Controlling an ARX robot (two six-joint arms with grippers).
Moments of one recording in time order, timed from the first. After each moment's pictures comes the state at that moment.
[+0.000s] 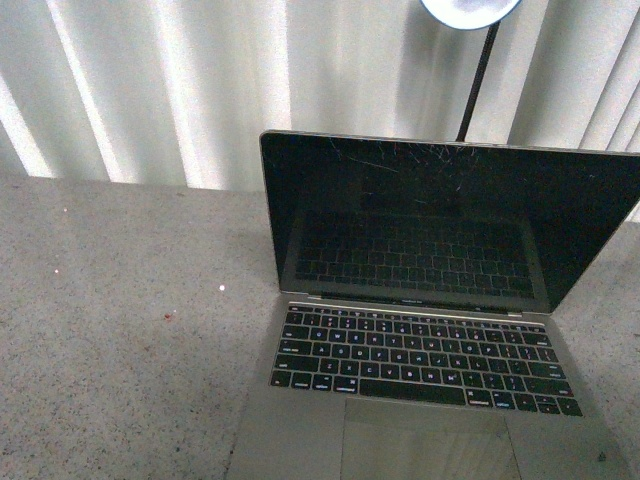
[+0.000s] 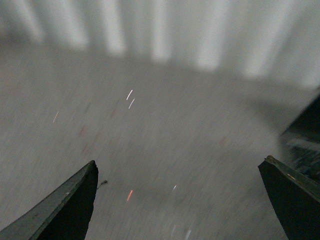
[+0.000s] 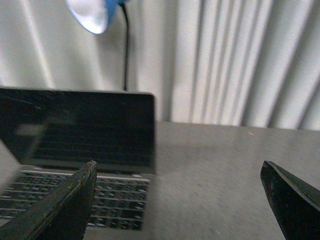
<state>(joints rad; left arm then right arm) -0.10 0.14 0.11 -0.21 -0.30 -0.12 0.01 0.01 0.01 -0.02 0.04 -0.02</state>
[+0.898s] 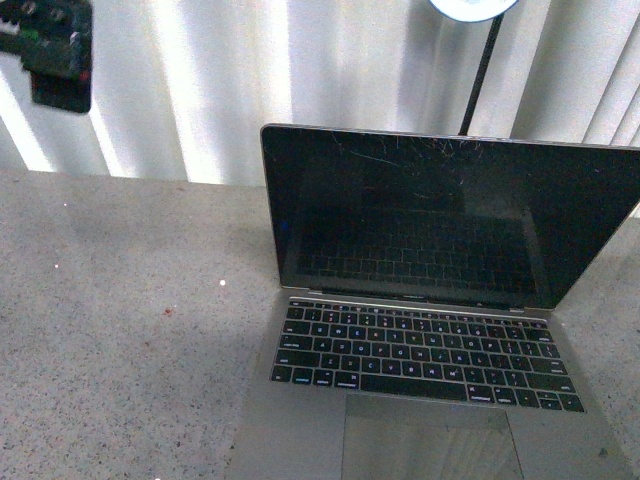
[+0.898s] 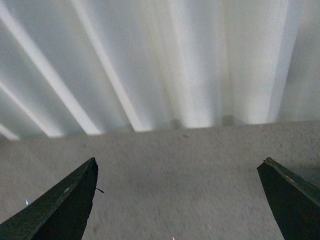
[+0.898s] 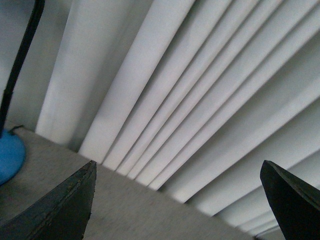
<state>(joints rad) -0.16 1.49 0.76 0.62 -0.25 0.25 -0.28 1.49 0.78 0.67 -0.25 -0.57</state>
